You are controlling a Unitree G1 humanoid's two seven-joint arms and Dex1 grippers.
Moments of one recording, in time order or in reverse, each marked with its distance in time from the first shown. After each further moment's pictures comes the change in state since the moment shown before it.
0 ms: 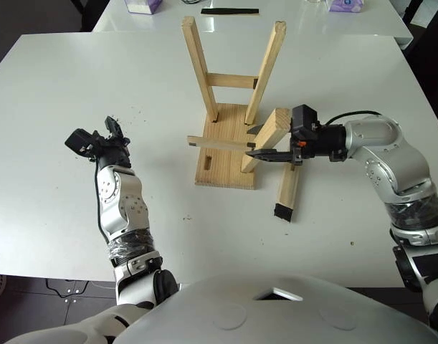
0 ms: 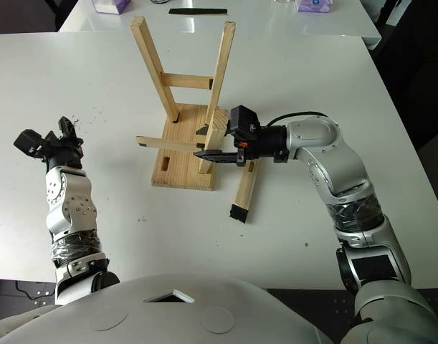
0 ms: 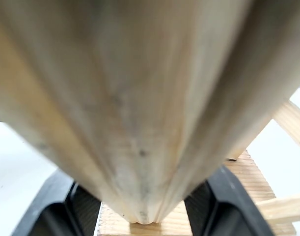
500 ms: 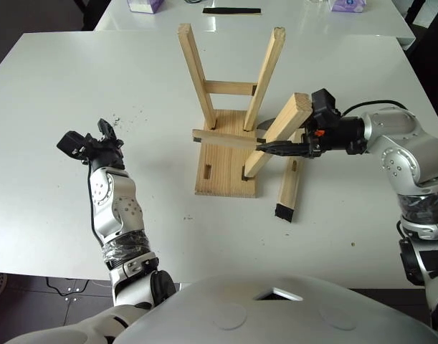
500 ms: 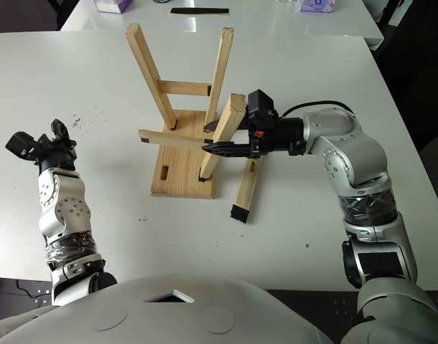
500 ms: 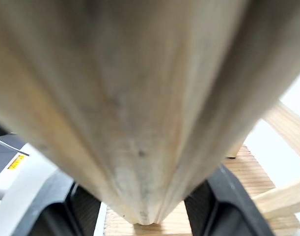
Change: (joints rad) left arm 0.026 0.010 0.029 -0.030 -0.001 0.025 0.008; right arm -0.037 -0.043 -0.079 0.012 0.100 0.098 0.106
